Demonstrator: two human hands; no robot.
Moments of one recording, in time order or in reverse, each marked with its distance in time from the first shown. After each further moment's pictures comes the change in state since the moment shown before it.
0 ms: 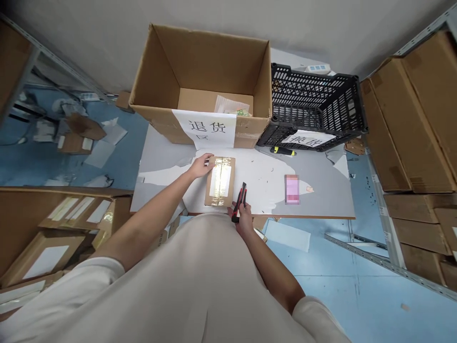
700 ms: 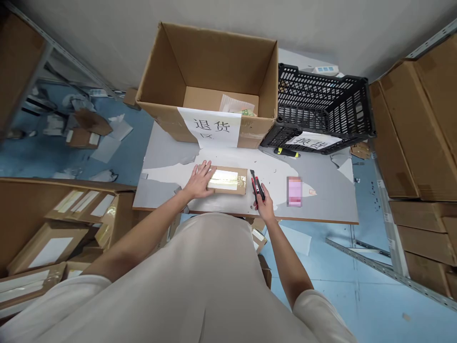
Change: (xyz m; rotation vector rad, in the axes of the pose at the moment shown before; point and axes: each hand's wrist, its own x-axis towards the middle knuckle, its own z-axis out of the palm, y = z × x) left_hand -0.087 0.010 0.005 0.627 -0.063 0.303; right_hand 0.045 -0.073 -0.048 -0.598 -0.093 -0.422
